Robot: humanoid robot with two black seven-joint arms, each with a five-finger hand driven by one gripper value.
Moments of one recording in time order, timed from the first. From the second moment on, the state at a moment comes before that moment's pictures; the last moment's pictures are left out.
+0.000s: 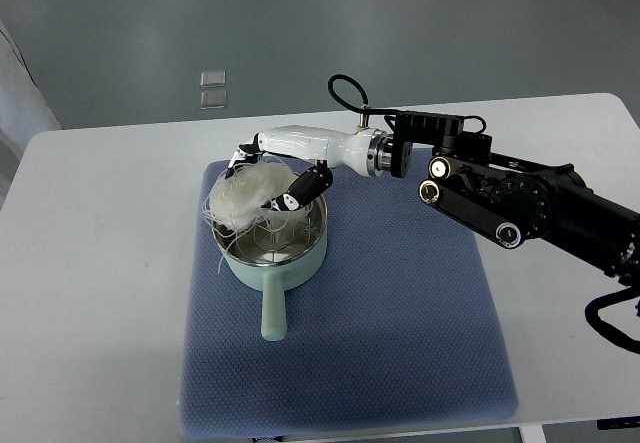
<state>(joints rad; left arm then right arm) -0.03 0.00 -0.04 -0.16 0.01 -0.01 0.16 0.98 -0.10 0.50 0.91 -1.56 0.23 0.42</state>
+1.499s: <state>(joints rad) -0.03 0.00 -0.04 -0.16 0.01 -0.01 0.16 0.68 -0.08 0.77 0.68 -0.25 -0.03 0.36</state>
